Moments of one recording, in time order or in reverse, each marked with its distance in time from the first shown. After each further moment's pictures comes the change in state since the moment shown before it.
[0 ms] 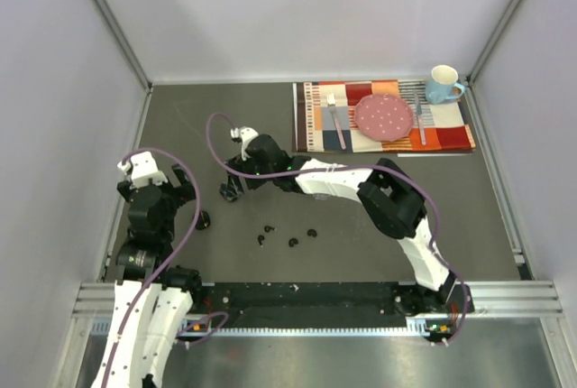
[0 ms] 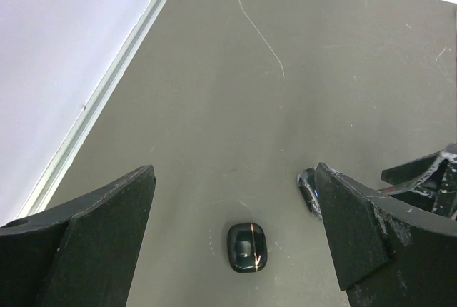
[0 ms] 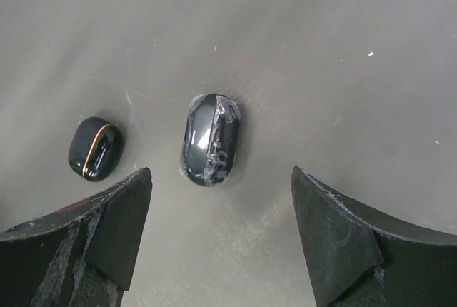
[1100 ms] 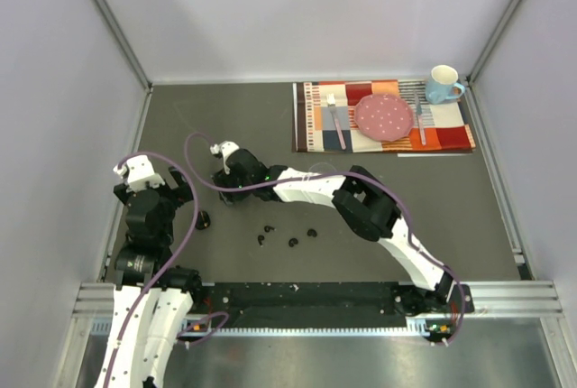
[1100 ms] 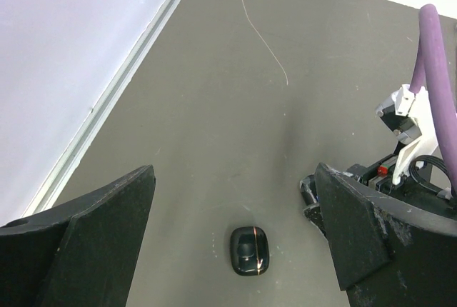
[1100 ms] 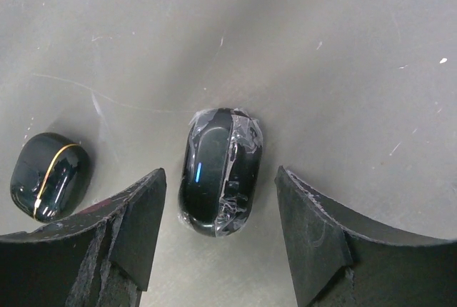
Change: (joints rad) left arm 0.000 -0.039 0.000 -0.010 -0.026 -0.003; right arm 0.079 0.216 0.229 -0.113 0.115 -0.049
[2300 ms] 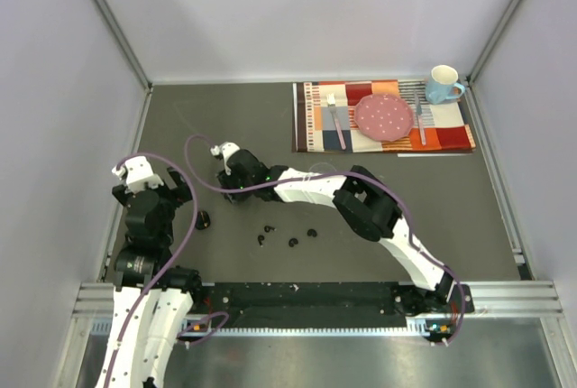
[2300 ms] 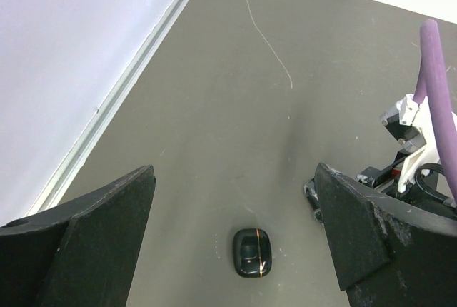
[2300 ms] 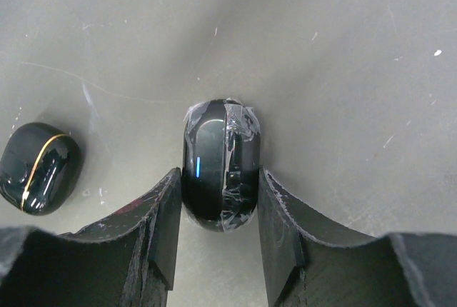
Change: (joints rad) left arm 0.000 -0.004 0.000 0.000 -0.018 -0.001; right arm 0.000 -0.003 -0.010 -0.010 0.007 -0.024
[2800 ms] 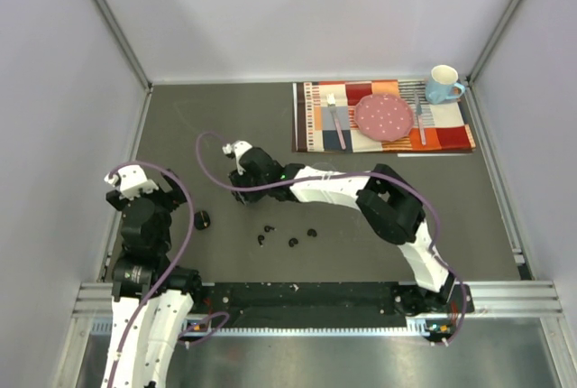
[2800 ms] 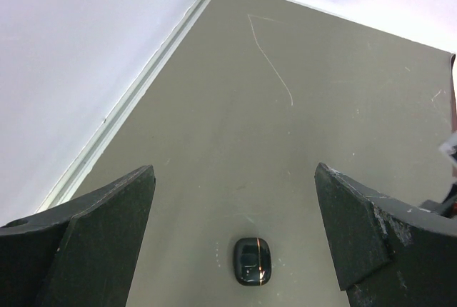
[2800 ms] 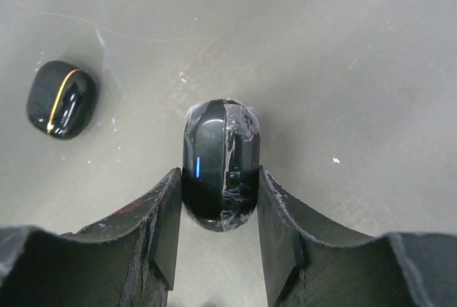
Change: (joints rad) left arm 0.000 -0.074 0.000 0.000 -0.027 -0.001; right arm -0.011 -0.186 -0.188 -0.034 -0.008 0.006
